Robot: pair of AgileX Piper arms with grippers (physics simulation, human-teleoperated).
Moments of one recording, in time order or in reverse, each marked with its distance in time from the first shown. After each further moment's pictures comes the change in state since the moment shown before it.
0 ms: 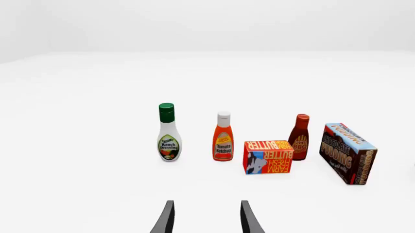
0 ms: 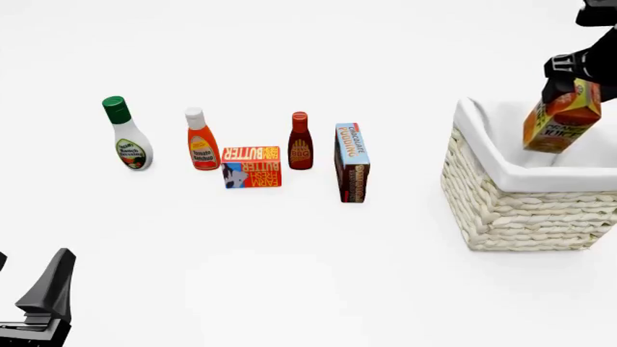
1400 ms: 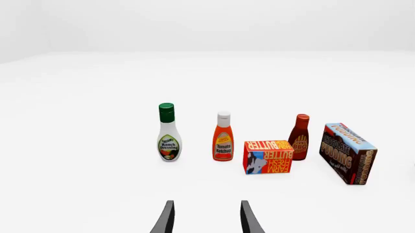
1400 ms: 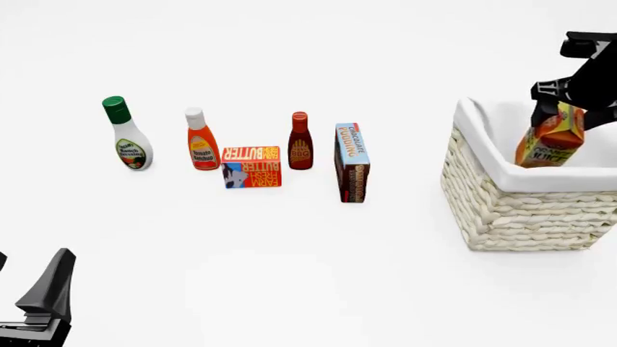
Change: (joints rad) left arm 0.000 0.000 0.000 0.000 0.000; right arm -0.020 0.102 0.021 0.000 0.075
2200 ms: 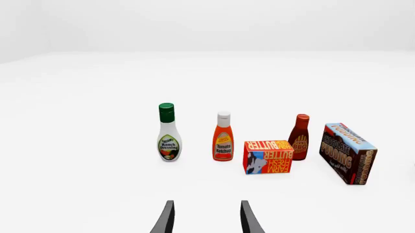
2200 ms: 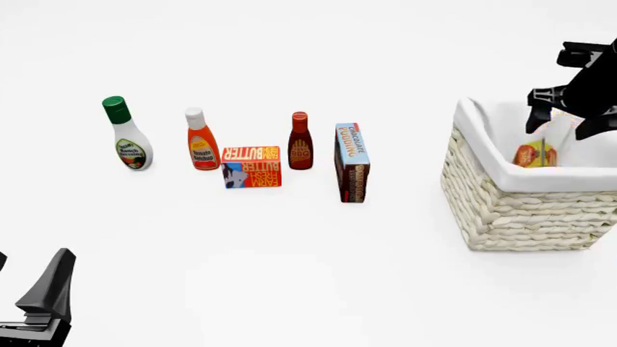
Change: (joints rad) left arm 0.000 0.000 0.000 0.000 0.000; right arm -0.008 0.033 0.008 -0.004 0.040
